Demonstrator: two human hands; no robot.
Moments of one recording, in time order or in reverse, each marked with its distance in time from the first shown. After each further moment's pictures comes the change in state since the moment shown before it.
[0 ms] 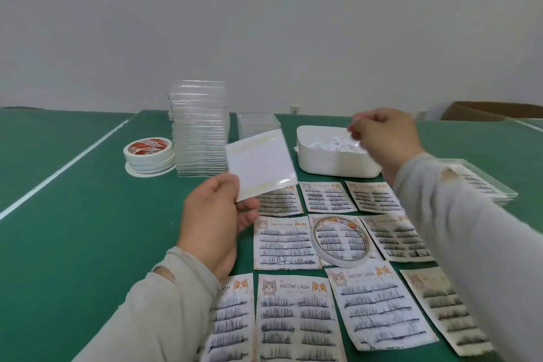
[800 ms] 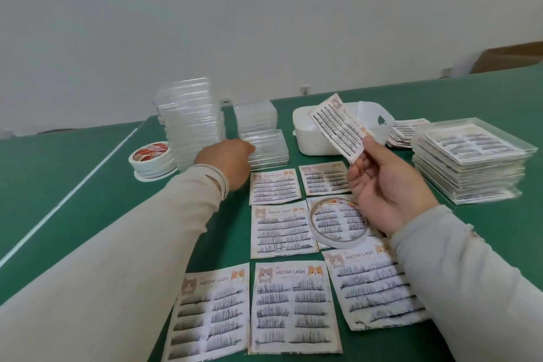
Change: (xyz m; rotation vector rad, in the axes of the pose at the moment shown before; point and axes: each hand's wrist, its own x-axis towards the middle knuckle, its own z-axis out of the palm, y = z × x) left_hand 0.107 0.015 0.031 1.940 -0.271 0.571; right_hand -0.068 0.049 -0.009 1.122 -0.045 0.666
